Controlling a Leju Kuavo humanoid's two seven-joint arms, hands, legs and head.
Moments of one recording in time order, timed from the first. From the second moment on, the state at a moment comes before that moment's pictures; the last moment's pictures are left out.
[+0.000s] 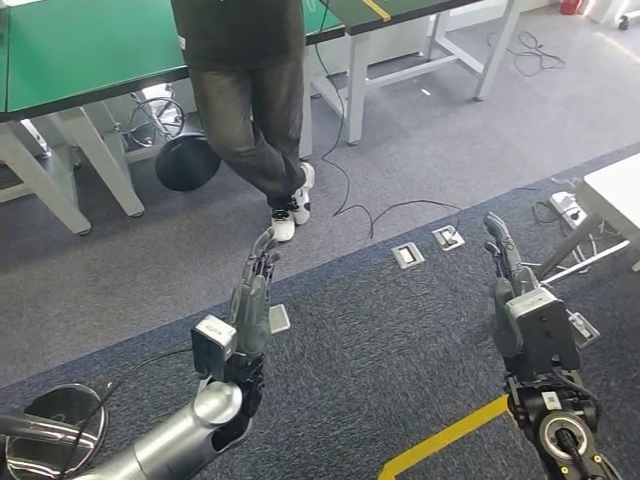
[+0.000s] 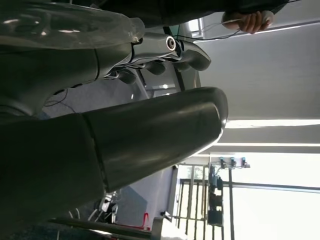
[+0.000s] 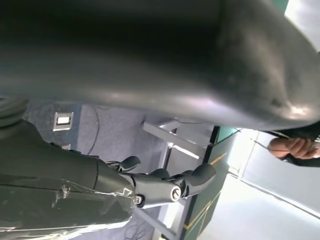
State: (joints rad) left arm -0.17 0.12 -0.59 -1.52 0.17 0.52 -0.59; right arm -0.32 -0.19 0.73 -1.65 -0.08 -0.27 -0.15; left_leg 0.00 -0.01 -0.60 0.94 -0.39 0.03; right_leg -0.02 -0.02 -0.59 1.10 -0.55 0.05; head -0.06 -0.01
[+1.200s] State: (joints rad) left arm -0.17 0.12 -0.59 -1.52 0.17 0.50 -0.59; right arm -0.31 -0.19 0.74 -1.65 -0.08 -0.30 -0.14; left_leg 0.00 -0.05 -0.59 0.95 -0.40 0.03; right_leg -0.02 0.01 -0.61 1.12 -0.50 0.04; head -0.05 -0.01
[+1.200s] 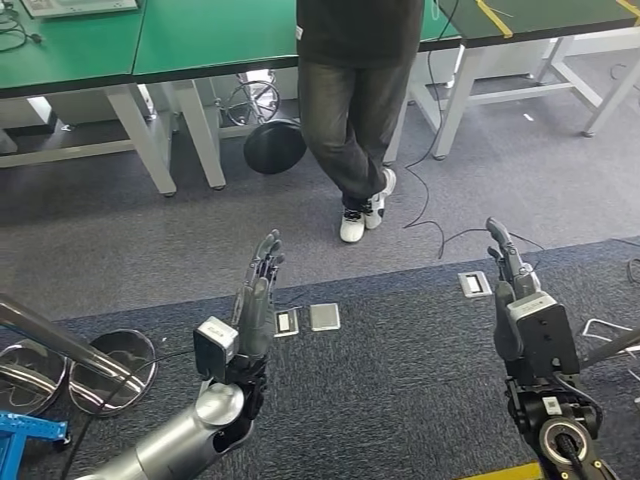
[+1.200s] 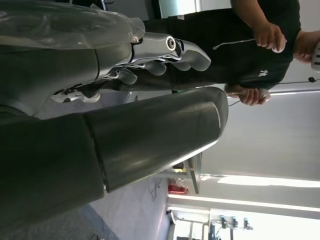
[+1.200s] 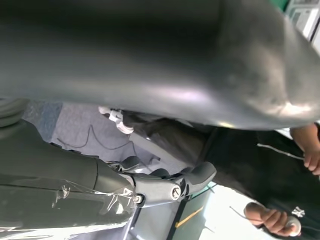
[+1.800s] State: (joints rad) left arm -0.17 0.12 -0.59 -1.52 0.18 0.50 -0.60; right arm -0.31 -0.19 0.74 -1.65 -0.08 -0.30 -0.14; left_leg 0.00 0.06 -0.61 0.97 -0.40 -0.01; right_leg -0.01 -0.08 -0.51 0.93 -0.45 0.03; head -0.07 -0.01
